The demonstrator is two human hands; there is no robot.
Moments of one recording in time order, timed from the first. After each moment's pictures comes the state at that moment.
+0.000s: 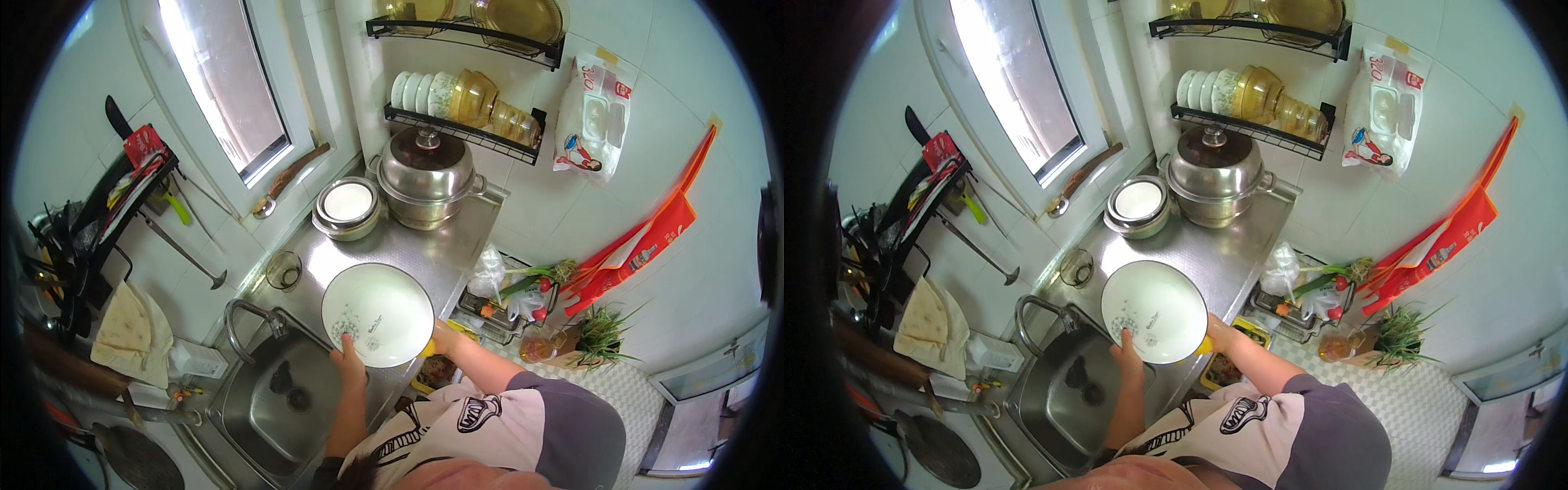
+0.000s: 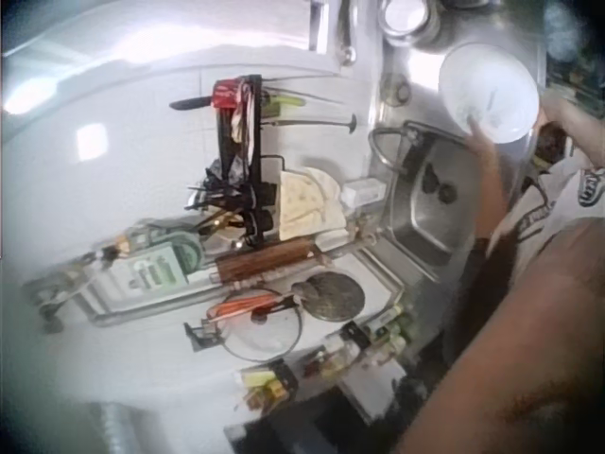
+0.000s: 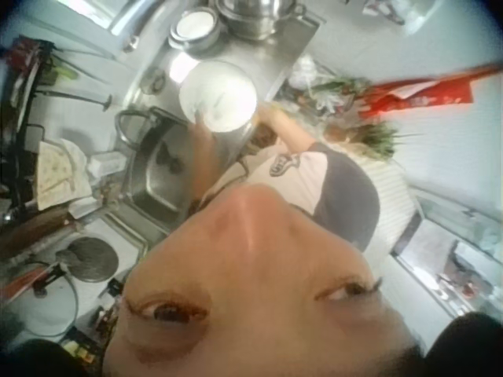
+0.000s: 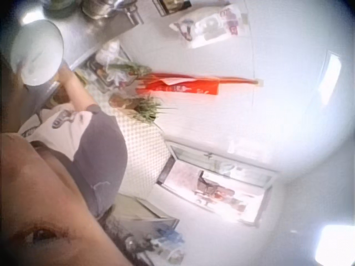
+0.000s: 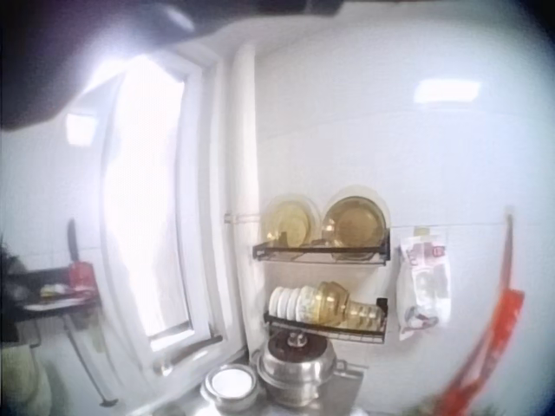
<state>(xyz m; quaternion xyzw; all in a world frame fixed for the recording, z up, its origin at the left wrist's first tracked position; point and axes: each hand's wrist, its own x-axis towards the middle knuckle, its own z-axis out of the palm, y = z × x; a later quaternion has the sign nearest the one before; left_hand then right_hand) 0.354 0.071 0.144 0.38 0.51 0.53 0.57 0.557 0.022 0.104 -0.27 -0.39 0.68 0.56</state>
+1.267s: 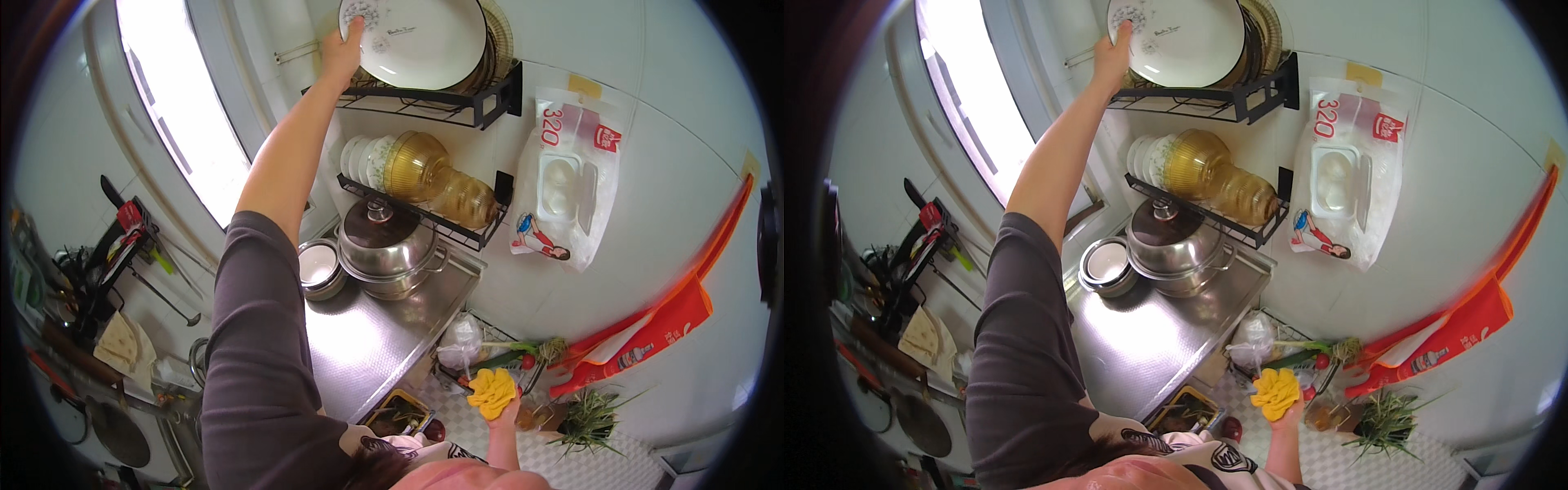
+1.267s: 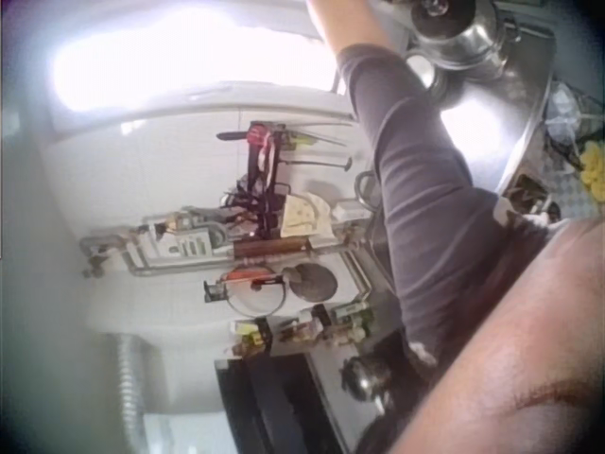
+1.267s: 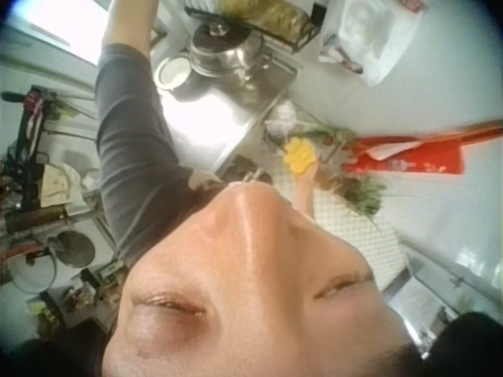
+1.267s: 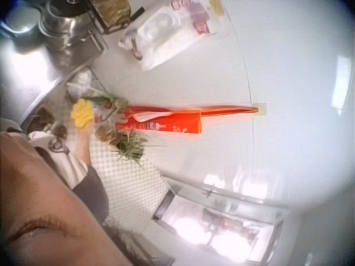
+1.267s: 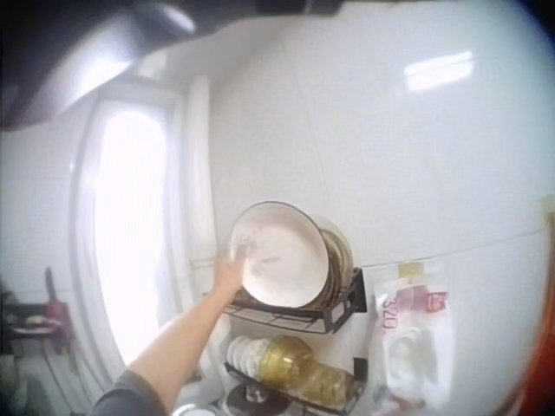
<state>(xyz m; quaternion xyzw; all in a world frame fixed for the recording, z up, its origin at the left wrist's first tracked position) 0.820 0.357 0.613 0.70 0.11 0.64 0.30 0.821 -0.150 0.101 -0.17 0.12 0.46 0.86</state>
